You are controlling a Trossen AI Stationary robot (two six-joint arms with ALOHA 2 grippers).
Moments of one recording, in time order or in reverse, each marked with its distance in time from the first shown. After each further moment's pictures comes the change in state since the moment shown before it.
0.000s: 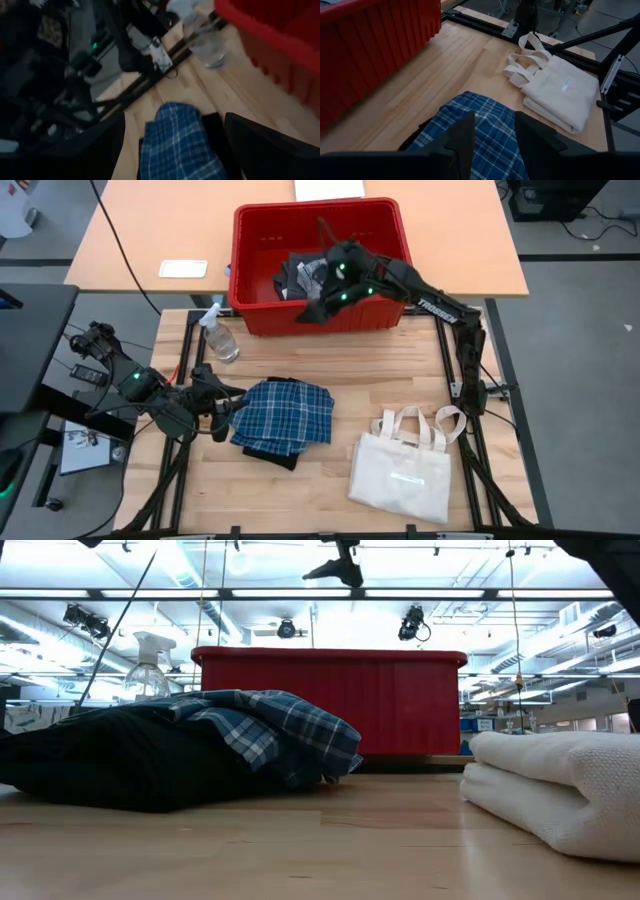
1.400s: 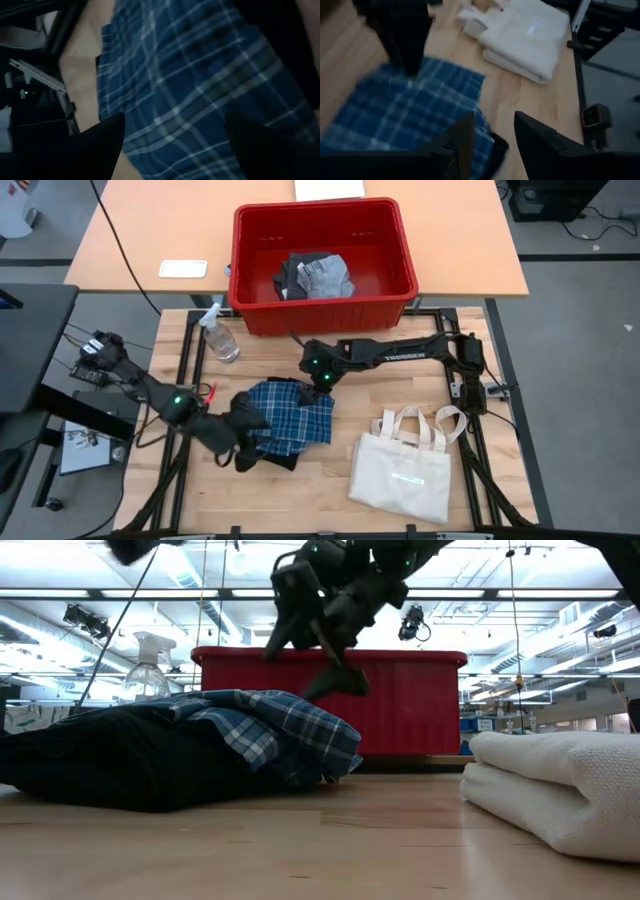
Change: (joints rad) left arm 0.103 0.268 -0.001 0.232 0.366 0.142; right arm 0.247 0.000 -0.792 0.492 -0.001 0.201
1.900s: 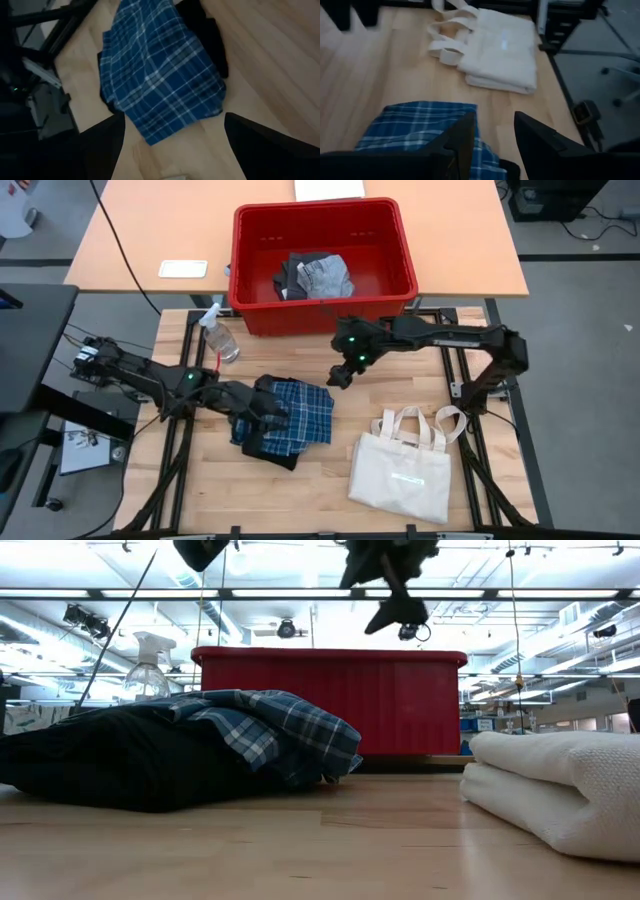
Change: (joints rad) left arm 0.274 -0.007 0.000 0.173 0.379 0.444; right arm -0.035 -0.329 -0.002 -0.358 0.143 -0.101
